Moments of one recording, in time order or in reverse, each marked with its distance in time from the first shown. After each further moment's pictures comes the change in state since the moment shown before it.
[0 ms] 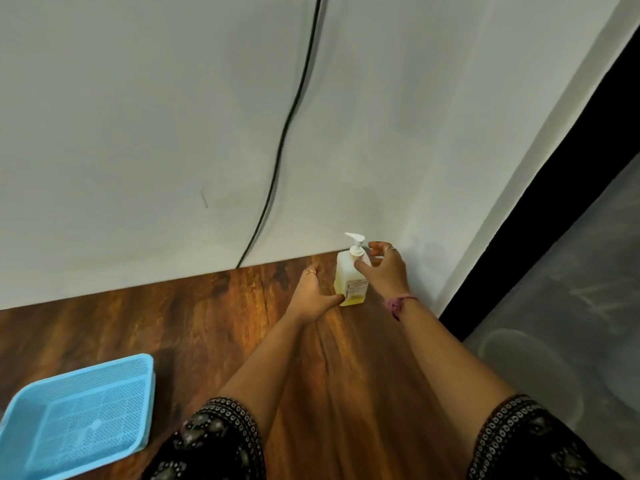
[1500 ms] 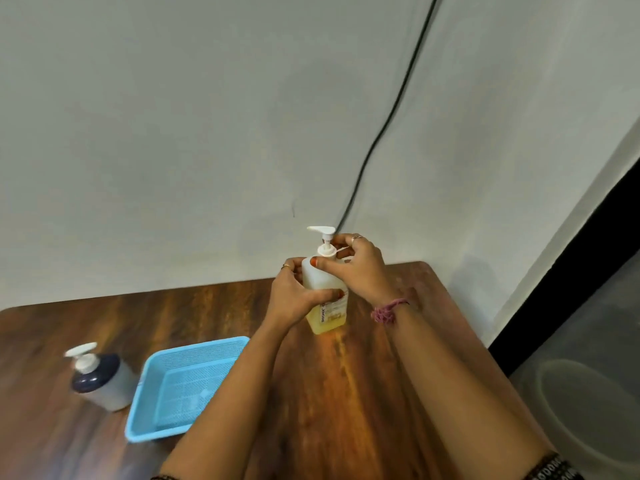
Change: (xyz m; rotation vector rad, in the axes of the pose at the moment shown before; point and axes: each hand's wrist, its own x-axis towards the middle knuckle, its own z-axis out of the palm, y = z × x) left_hand -0.107 -0.019 -0.171 -0.184 0.286 0.108; right_hand -0.125 -0.169 0.087 0.064 -0.280 -0.285
